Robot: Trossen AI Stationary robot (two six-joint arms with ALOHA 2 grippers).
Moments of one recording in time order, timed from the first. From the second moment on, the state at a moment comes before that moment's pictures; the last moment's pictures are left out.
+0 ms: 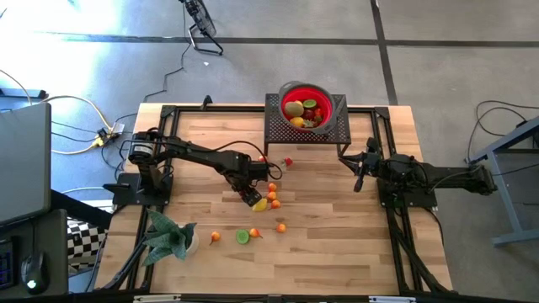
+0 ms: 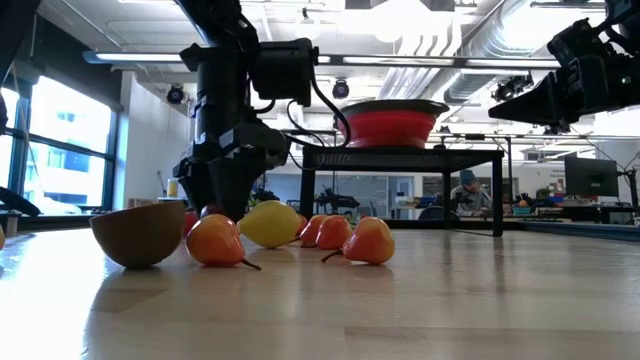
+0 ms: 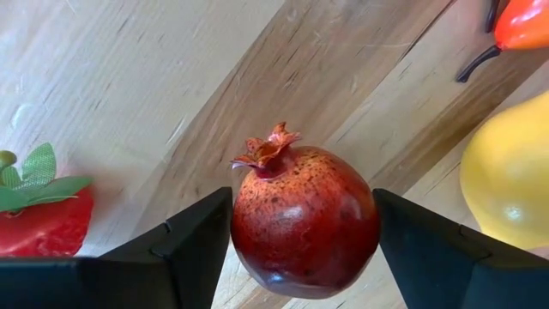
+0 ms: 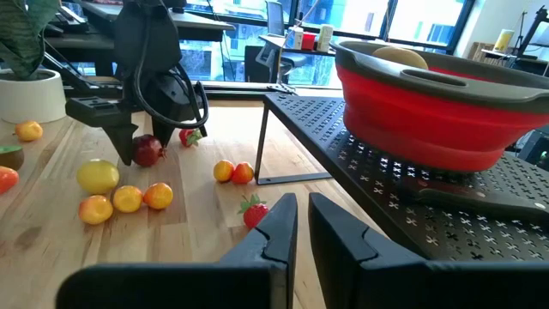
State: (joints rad) left arm 0.03 1.83 1.18 -0.76 0.07 -0.69; right arm -0.03 0.13 0.08 -0.07 0.34 -0.08
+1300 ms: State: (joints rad) left arm 0.03 1.83 1.18 -0.76 0.07 -0.71; right arm -0.03 0.13 0.08 -0.07 0.34 -0.07
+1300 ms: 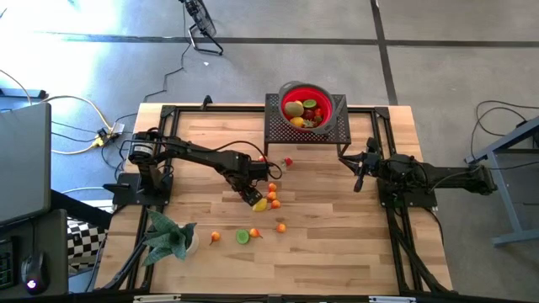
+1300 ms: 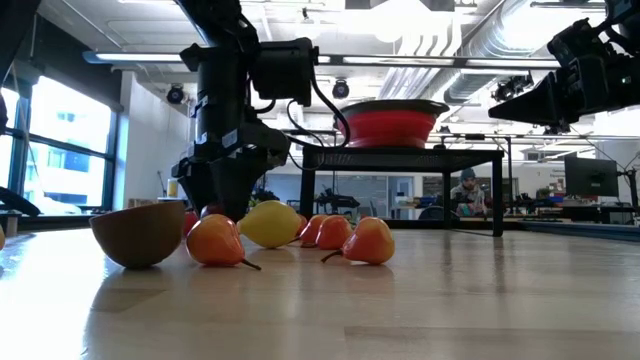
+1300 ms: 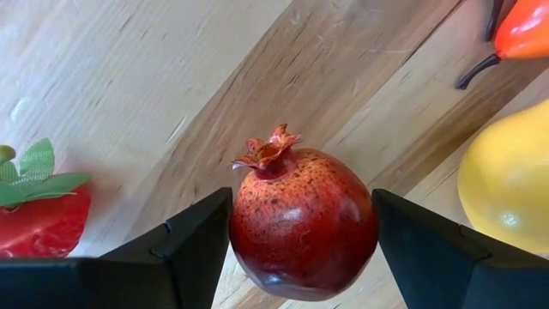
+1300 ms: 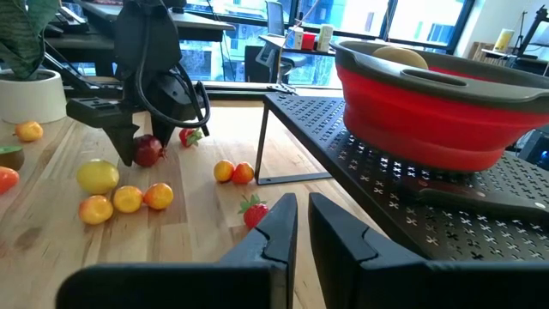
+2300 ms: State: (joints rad) left arm 0.03 1.83 1.18 -0.76 0.07 -0.68; right arm -0.03 0.13 0.08 -0.07 0.34 -0.08
